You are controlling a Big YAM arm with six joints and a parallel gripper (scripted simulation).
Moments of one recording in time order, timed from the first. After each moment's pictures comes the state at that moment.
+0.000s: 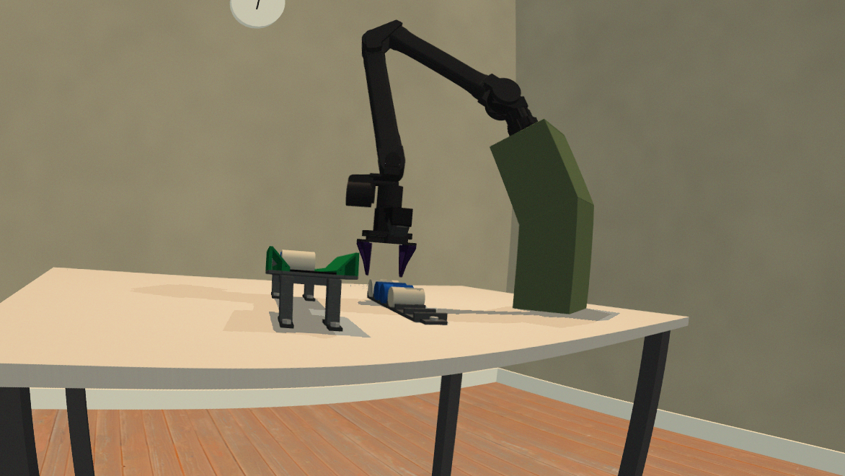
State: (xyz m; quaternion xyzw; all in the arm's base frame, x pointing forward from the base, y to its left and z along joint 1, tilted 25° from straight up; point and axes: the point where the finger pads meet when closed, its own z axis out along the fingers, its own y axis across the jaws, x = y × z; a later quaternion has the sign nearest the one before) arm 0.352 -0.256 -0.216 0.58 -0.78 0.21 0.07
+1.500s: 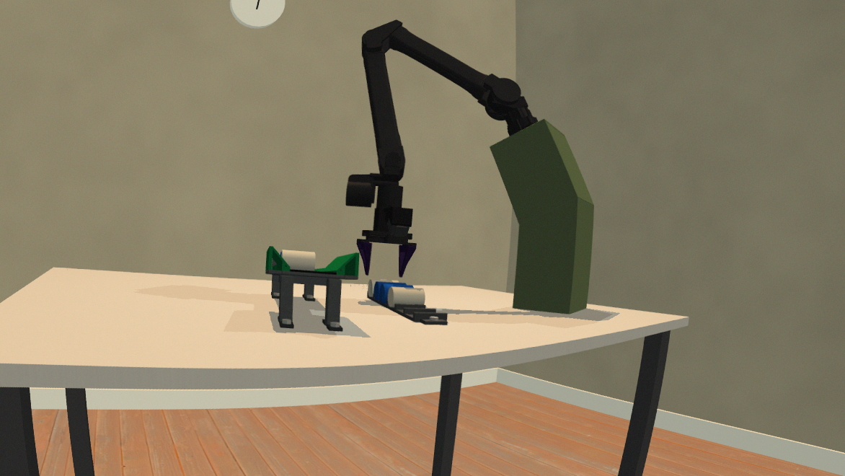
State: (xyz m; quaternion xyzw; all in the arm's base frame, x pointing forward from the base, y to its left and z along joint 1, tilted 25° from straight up) arm 0.352 -0.256 -0.216 0.58 -0.78 0.21 0.07
